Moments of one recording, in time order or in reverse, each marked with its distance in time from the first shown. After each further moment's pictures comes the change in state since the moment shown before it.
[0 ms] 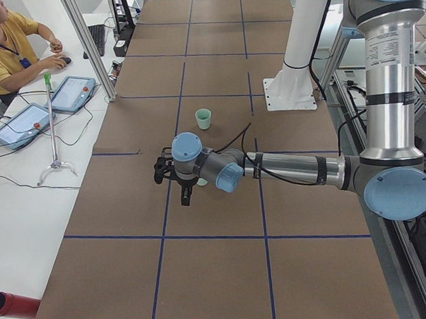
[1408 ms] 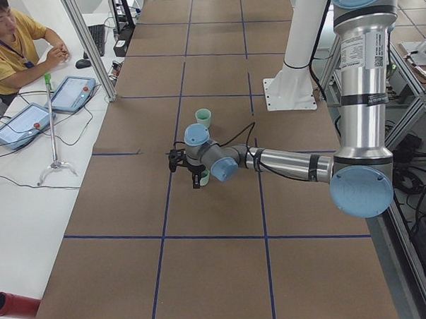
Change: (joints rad) left arm 0.265 -0.021 0.018 -0.126 0.179 -0.306; right arm 0.001 0.000 0.000 0.000 0.000 0.000
